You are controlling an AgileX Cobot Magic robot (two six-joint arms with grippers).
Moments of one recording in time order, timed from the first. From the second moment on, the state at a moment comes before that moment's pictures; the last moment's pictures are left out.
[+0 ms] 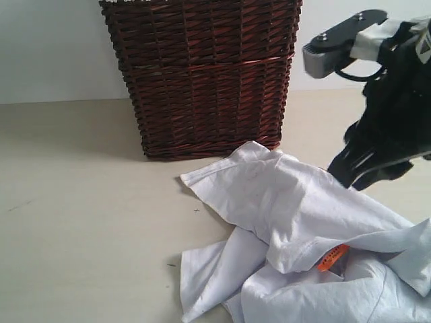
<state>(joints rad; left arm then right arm) -0.70 0.00 -0.32 0.65 0.63 -1.23 0.57 1.35 -1.15 -0.06 1.22 -0.08</state>
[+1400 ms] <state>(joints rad) -0.70 0.00 -0.32 0.65 0.63 -1.23 0.77 0.96 -1.58 -0.28 1.01 0.02</state>
